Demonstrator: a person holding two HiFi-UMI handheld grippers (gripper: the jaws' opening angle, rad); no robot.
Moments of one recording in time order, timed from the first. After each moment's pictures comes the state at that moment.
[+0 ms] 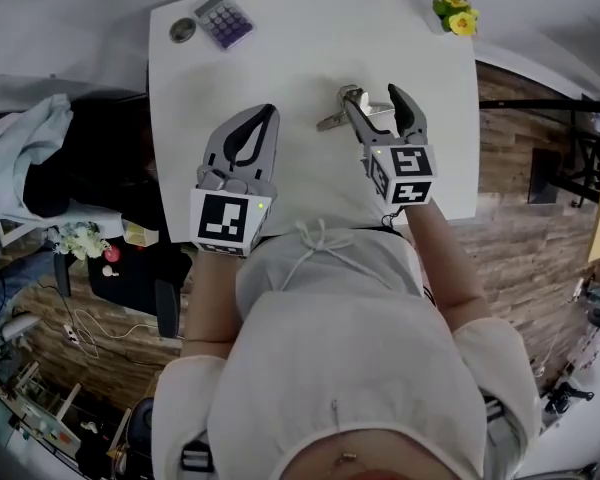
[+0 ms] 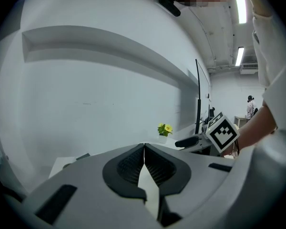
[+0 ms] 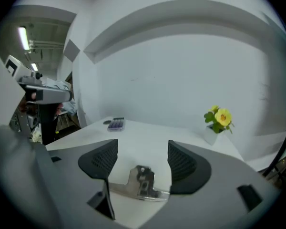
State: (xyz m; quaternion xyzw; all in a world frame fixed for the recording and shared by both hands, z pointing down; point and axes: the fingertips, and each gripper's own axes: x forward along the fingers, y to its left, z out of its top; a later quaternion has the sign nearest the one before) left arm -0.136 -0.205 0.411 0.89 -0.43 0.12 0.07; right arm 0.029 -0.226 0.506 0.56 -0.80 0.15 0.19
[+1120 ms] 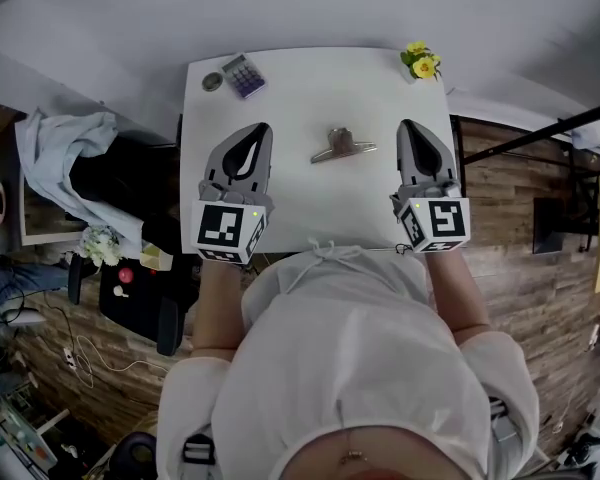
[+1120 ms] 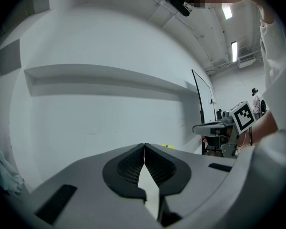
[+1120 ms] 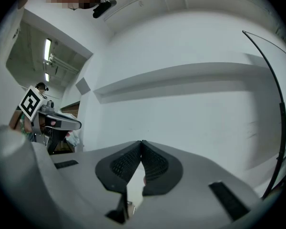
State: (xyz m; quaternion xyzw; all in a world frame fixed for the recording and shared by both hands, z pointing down) left arm -0.118 -0.161 0.286 0.88 -0.48 0.06 -0.01; right arm 0.101 -0.155 0.308 0.58 -0.82 -0.01 0.01
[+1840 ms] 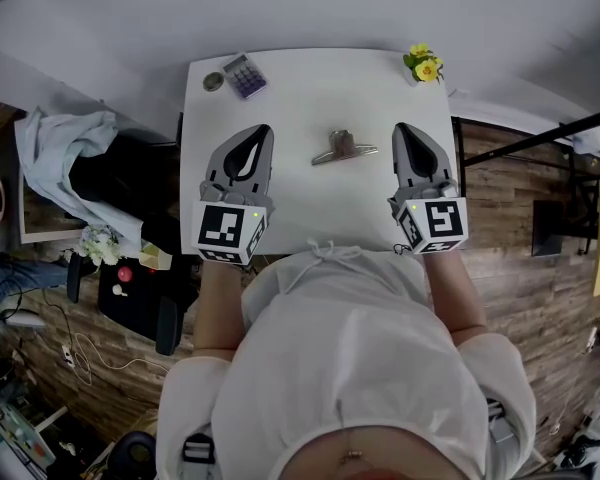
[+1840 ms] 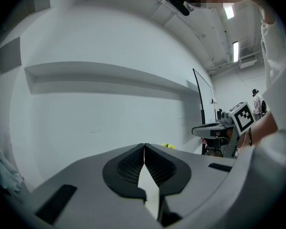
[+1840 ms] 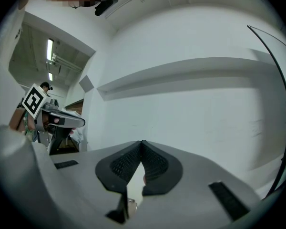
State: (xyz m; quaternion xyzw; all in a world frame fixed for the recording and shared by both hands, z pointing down) left arm -0.121 -0.168 0.293 0.88 -0.48 0.07 0.00; right arm 0.090 -0.164 0.319 0.56 -0.83 0.00 0.03
